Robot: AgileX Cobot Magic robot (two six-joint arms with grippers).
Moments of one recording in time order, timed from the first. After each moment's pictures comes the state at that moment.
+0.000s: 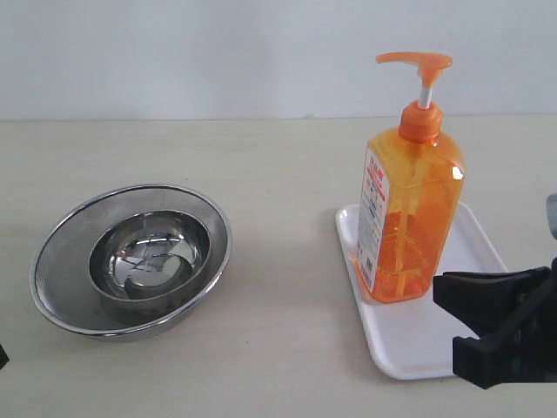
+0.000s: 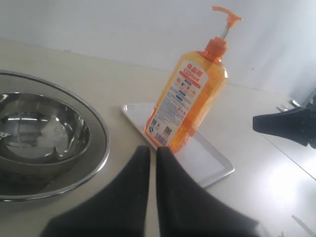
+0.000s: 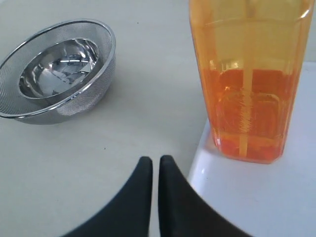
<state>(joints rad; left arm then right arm) -0.37 0.00 0.00 -1.04 0.37 0.60 0.68 0.78 -0.25 0.71 0.03 -0.41</state>
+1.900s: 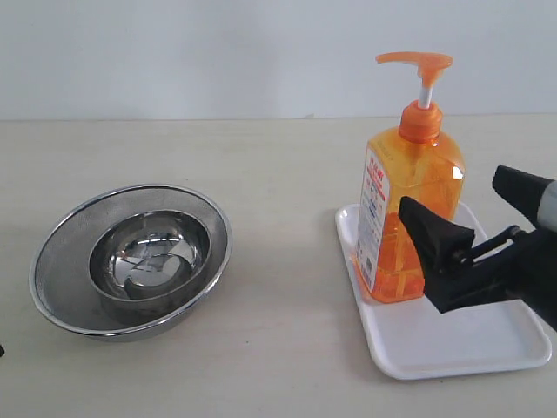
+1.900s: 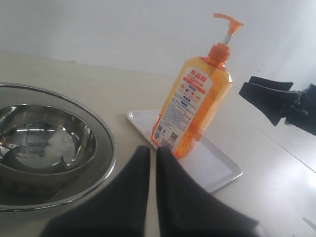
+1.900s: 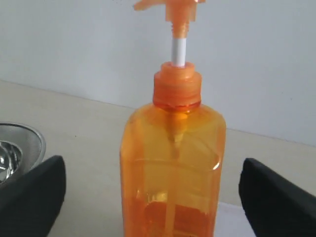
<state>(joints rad) -0.37 0.00 0.00 -1.05 0.34 0.66 0.72 1.17 -0.11 0.34 -0.97 -0.19</state>
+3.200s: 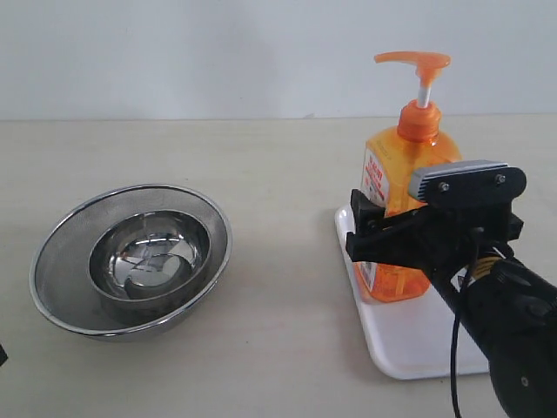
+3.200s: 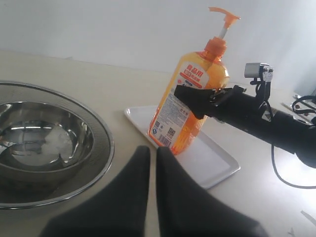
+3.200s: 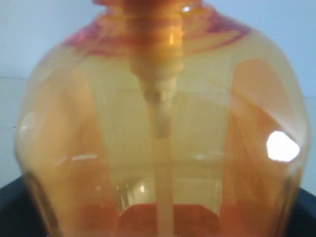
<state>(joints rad) -0.37 0.00 0.00 -1.05 0.36 0.67 0.72 1.78 -0.37 0.49 -1.21 -0.05</state>
